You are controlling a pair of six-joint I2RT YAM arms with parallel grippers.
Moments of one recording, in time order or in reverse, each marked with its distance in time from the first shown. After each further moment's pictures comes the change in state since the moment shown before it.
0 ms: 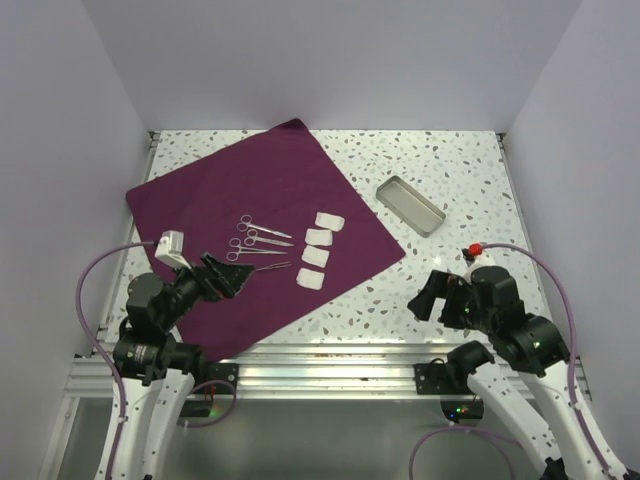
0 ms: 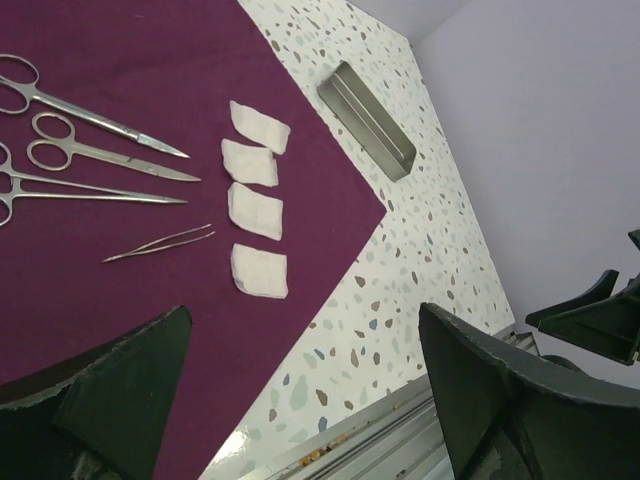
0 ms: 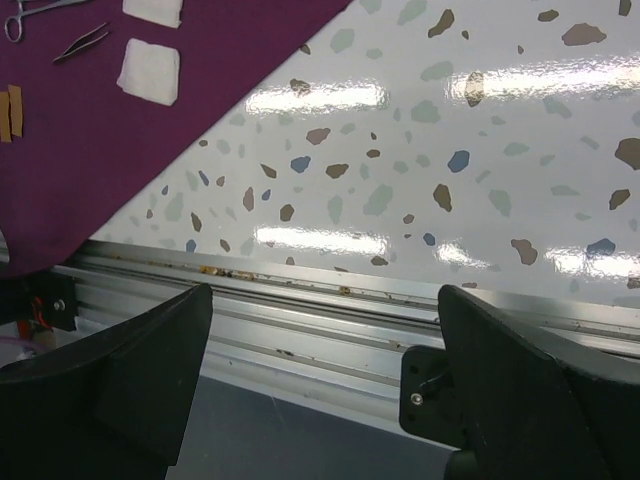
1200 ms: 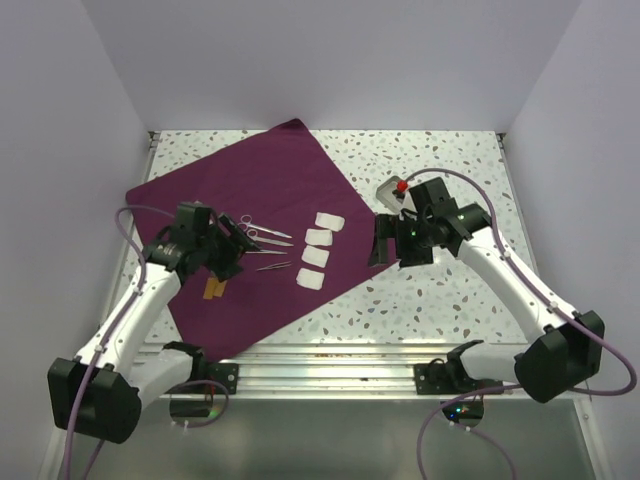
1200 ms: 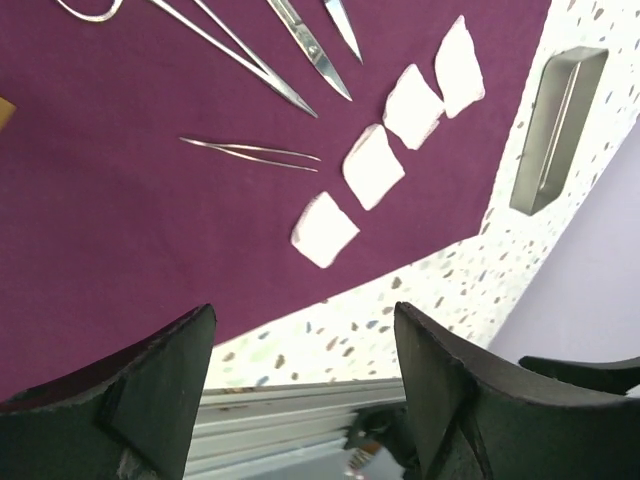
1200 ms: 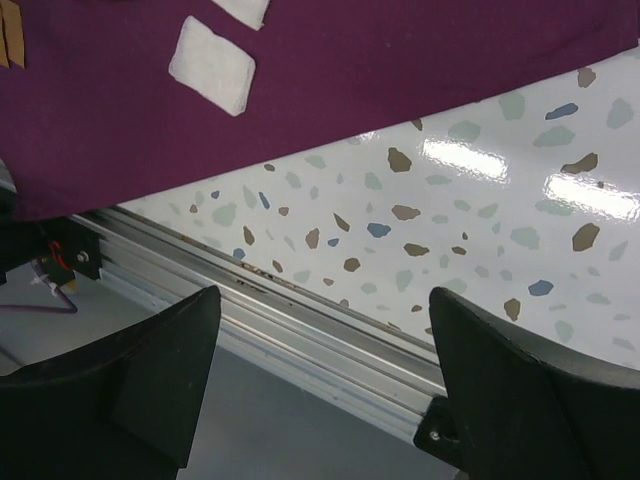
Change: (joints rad) left arm -0.101 0.800 0.312 -0.208 -0.228 -0.329; right arm 0.001 0.836 0.369 0.170 -0.228 -0.217
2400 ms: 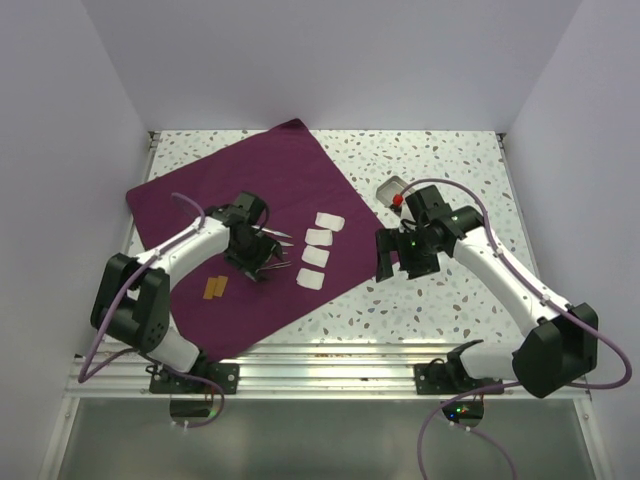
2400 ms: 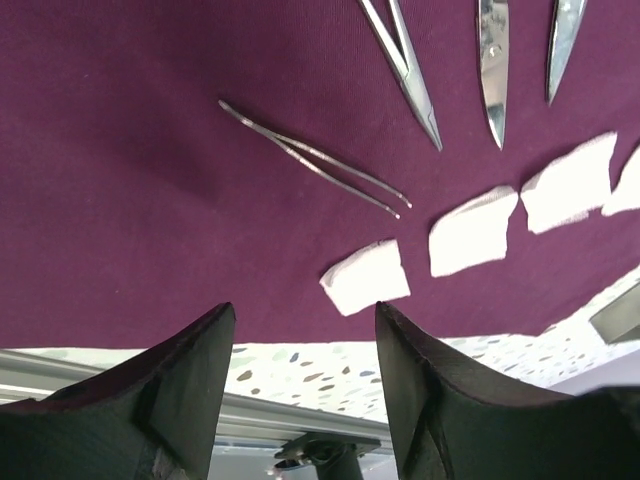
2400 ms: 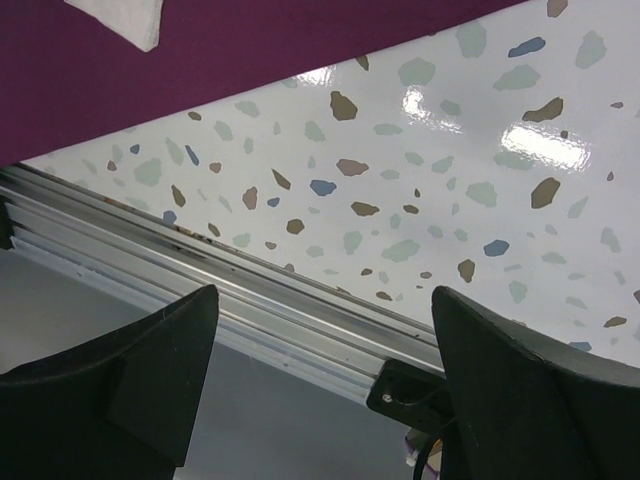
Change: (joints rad) left arm -0.202 0.488 0.194 -0.119 -0.109 -0.409; right arm 0.000 0.039 -0.020 -0.090 0.045 -0.108
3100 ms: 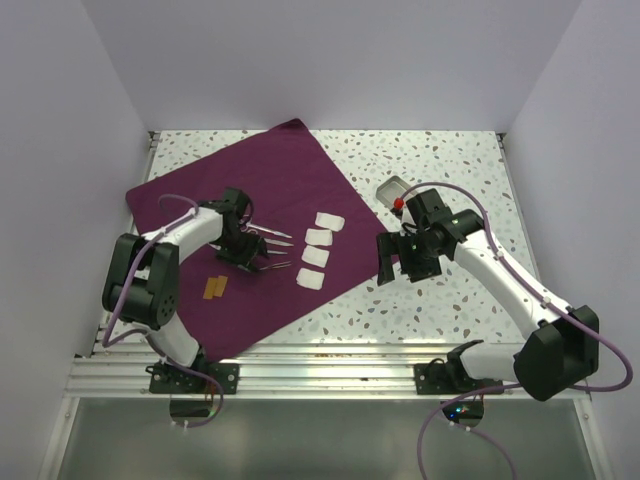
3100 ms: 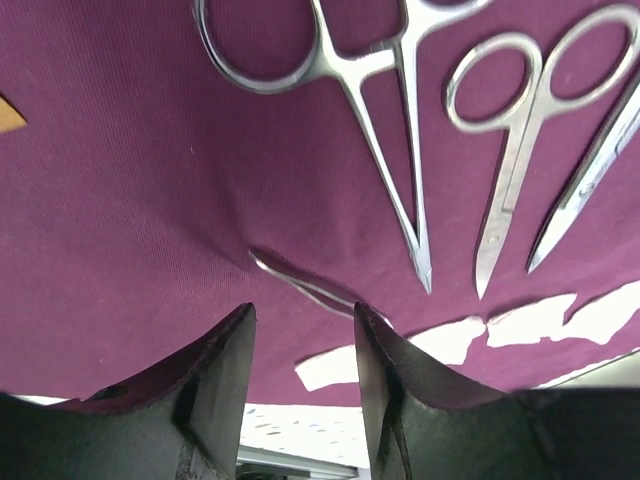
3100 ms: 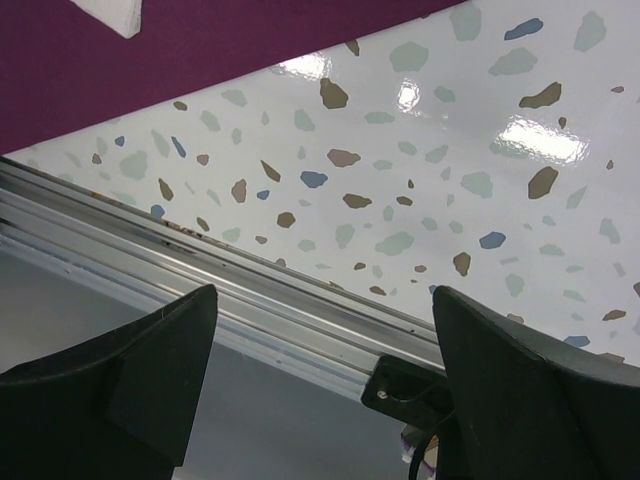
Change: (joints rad) left arm 0.150 0.160 0.030 0.036 0.020 -0.052; right arm 0.000 -0.019 -0.036 0.002 0.008 -0.005
